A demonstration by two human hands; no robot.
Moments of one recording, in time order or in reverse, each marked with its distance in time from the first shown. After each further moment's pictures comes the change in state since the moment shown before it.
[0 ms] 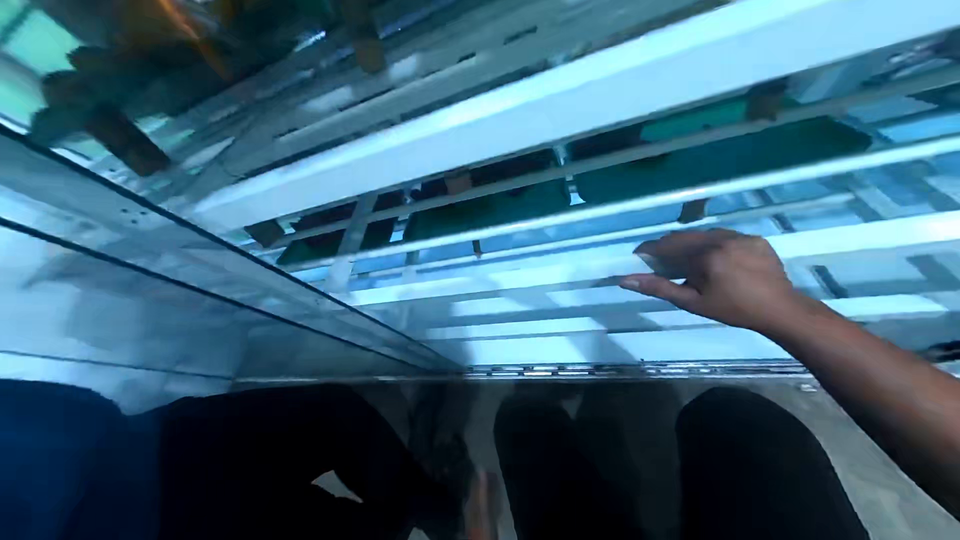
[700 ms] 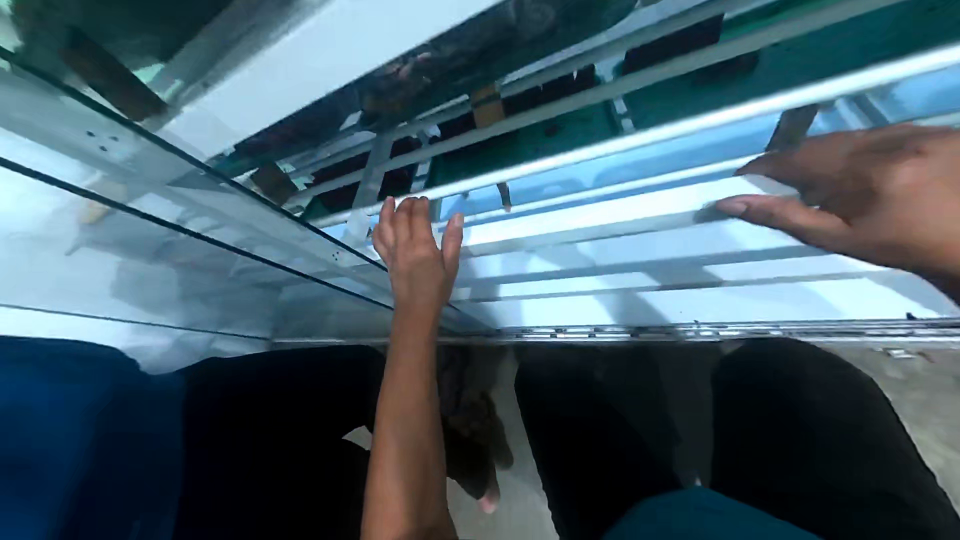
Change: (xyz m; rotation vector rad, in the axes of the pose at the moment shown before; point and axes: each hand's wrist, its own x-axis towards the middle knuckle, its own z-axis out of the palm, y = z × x) left_hand 0.154 0.307 -0.015 0.919 0.376 1.246; right_hand -0.011 0.020 0.015 -0.087 0.077 -0.048
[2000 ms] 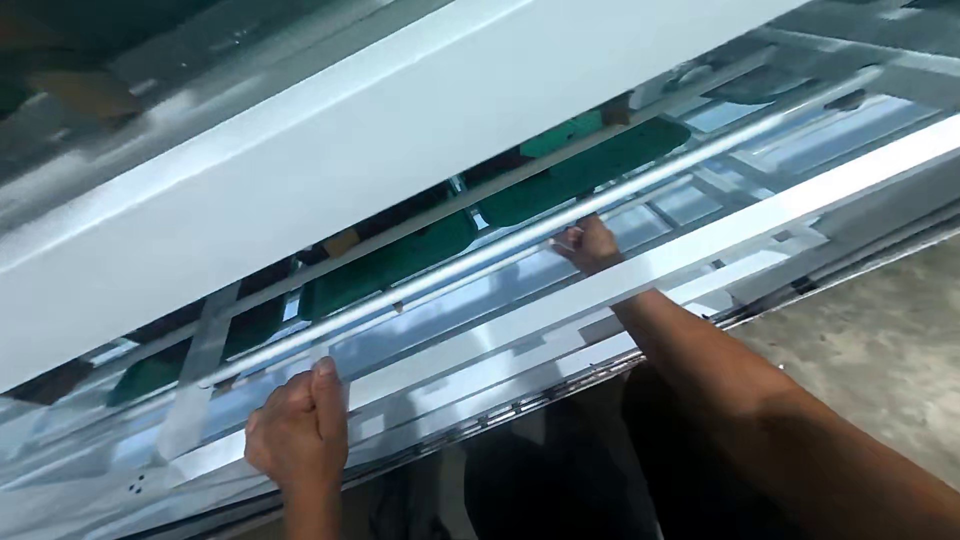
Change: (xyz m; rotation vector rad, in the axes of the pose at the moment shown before) left_hand 0.017 0.015 0.040 -0.094 0.050 -0.066; right_hand 0.038 0.104 0.124 1.348 0.787 1.564
